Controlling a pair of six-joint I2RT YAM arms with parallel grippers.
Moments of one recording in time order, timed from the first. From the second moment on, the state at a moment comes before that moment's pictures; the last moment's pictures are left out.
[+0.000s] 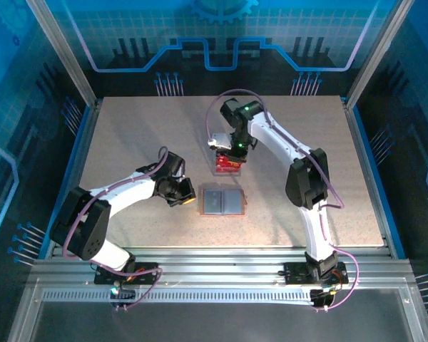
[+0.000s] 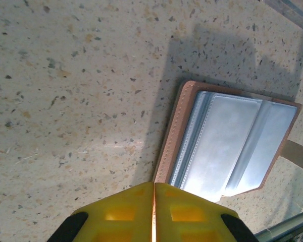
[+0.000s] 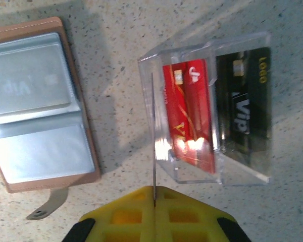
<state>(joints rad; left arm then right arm) -0.42 1.51 0.81 -0.48 0.36 -0.85 0.54 2.18 2.09 -1.35 -0.12 -0.84</state>
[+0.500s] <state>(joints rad) -0.40 1.51 0.81 -0.48 0.36 -0.85 0.53 2.32 2.25 -1.42 -0.10 -0.92</state>
